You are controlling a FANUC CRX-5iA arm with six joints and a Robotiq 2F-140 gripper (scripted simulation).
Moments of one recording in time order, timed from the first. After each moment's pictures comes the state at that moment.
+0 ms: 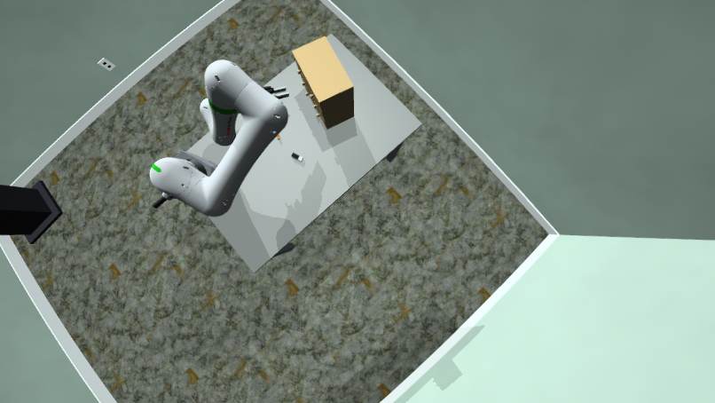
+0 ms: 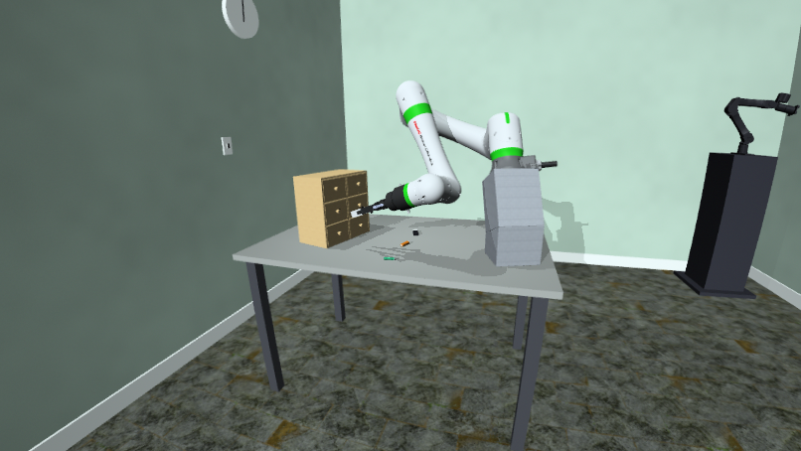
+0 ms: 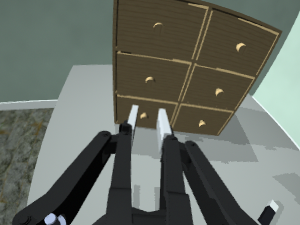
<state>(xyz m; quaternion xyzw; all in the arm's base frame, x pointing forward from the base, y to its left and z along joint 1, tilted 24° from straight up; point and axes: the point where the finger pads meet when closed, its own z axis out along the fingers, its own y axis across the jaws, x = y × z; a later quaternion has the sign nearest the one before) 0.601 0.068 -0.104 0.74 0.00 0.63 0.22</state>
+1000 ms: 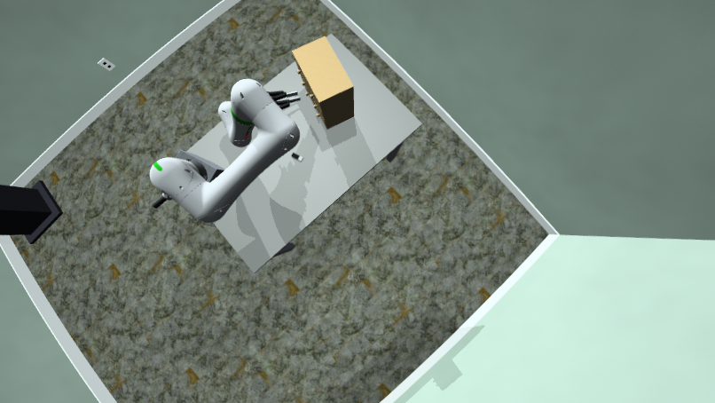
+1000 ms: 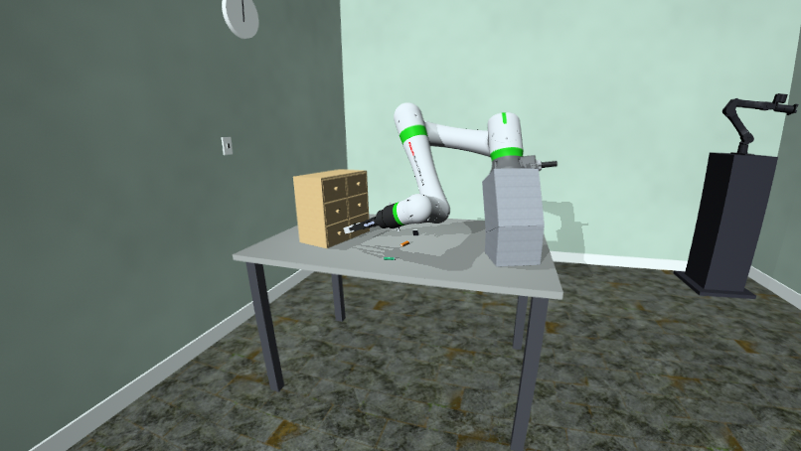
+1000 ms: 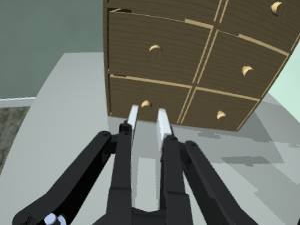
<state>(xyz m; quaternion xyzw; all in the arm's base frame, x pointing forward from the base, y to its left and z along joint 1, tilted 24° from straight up) 0.656 0.028 -0.163 0.74 0.00 0.63 0.22</state>
